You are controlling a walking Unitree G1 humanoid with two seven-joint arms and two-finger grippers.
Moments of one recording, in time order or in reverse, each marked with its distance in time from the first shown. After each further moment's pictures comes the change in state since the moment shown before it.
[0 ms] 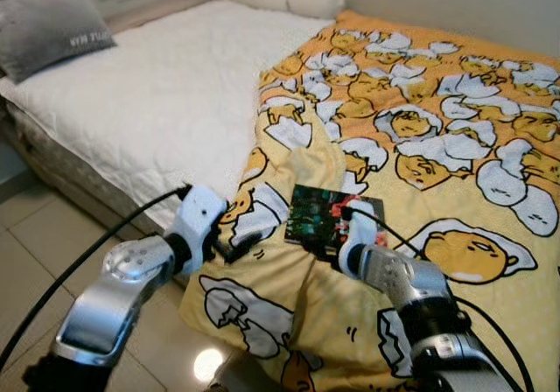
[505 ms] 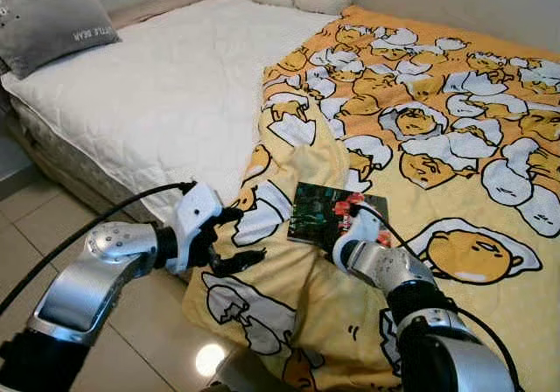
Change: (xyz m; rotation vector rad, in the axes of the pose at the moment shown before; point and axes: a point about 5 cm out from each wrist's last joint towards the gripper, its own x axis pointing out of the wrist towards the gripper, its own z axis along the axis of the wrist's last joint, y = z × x) left arm -0.009 0.010 0.011 0.057 0.001 -0.266; right arm 0.014 -0.007 0.005 0.335 -0.055 -0.131
